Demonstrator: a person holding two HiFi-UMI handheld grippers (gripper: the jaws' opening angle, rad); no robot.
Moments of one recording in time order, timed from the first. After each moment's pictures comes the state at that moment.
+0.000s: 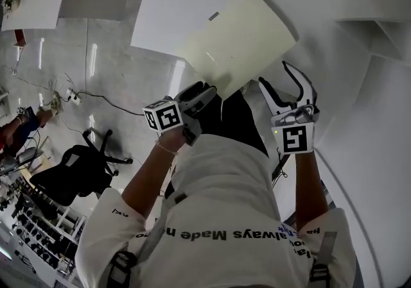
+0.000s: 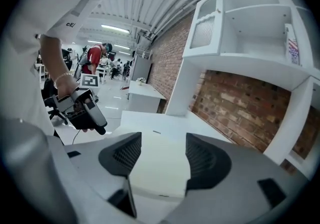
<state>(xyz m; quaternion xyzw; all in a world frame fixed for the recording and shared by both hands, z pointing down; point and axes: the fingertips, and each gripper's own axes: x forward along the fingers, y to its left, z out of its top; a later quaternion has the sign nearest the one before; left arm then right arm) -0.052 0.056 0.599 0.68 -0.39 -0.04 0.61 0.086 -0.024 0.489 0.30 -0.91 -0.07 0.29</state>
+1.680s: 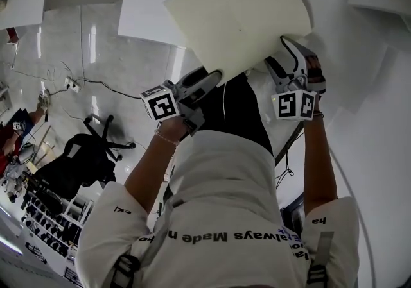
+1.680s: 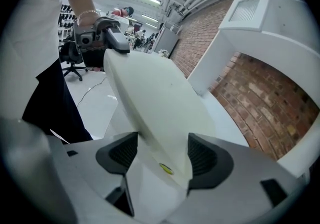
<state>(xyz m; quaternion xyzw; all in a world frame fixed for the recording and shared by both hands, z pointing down) -0.029 0.035 0.597 0.70 -0.32 -0.12 0.63 0.104 -0.036 0.621 0.21 -0.86 -0.16 0.43</state>
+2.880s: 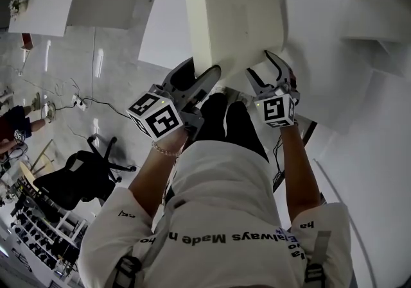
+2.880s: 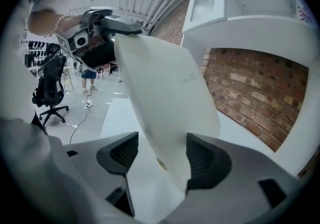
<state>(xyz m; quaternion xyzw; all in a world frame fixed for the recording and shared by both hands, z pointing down) -0.069 -0.071 0.465 0.79 -0.43 -0.06 0.44 0.047 -0.091 0.580 0.31 -0.90 -0.04 0.30</state>
